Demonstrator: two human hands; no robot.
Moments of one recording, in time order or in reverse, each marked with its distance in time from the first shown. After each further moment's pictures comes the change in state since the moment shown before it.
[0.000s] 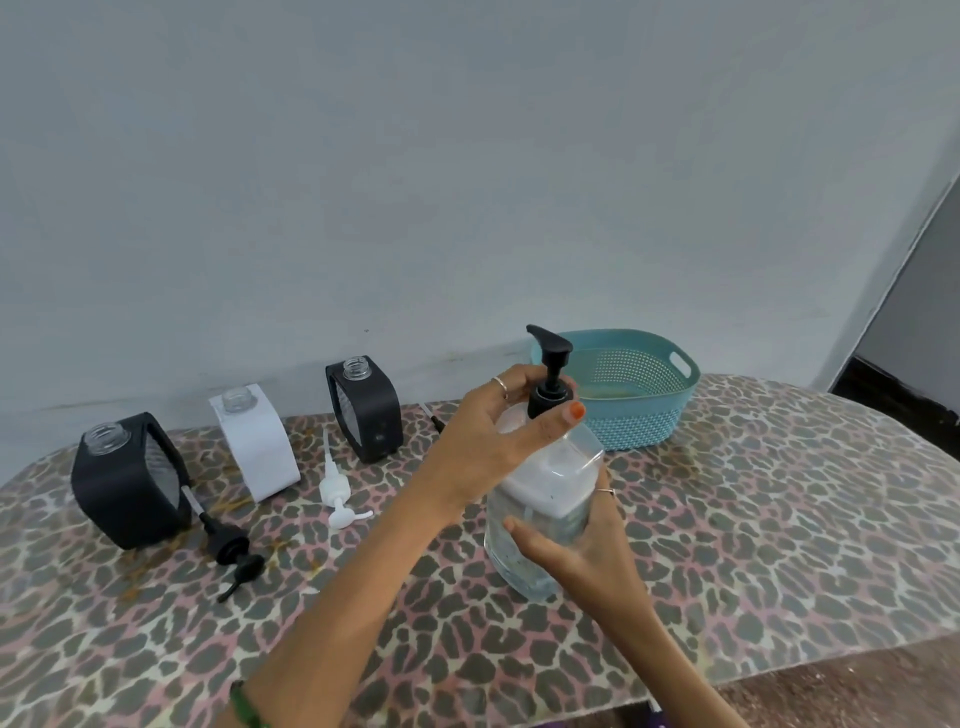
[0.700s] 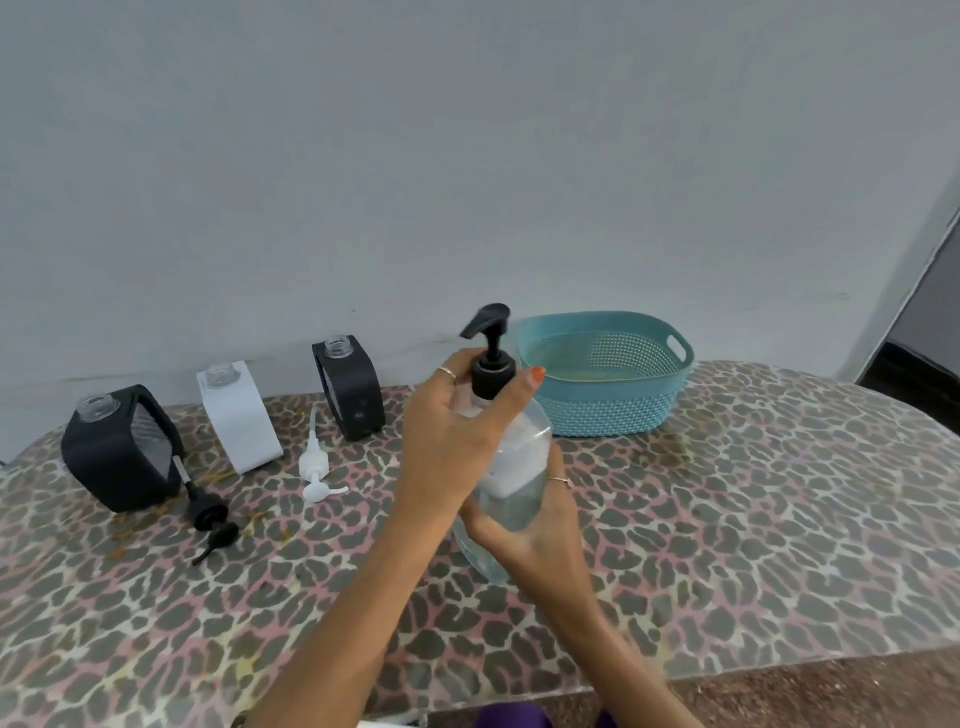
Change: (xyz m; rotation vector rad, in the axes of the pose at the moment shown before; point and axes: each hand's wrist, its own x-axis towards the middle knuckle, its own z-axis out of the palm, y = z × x) left_hand -0.003 -0.009 0.042 0.156 0.530 0.090; right_hand 0.001 0.009 0.005 0.118 -0.008 -0.120
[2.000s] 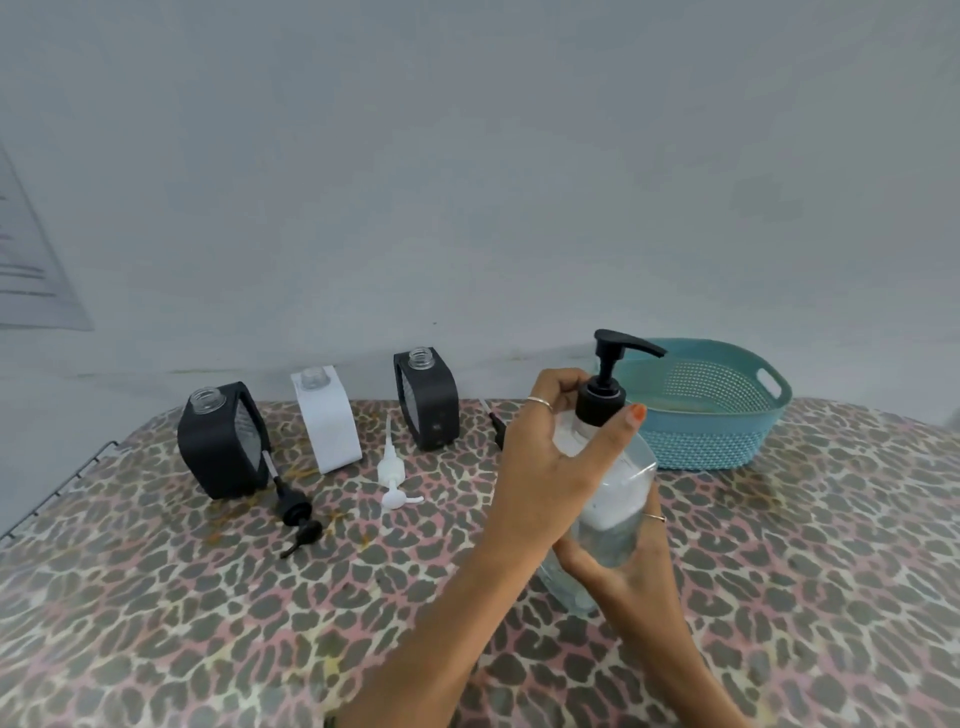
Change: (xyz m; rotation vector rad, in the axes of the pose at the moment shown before) left_hand -0.004 -0.005 -0.009 -0.115 -0.099 0.020; right_hand -0.003 0.002 0.000 -0.032 -0.022 0.044
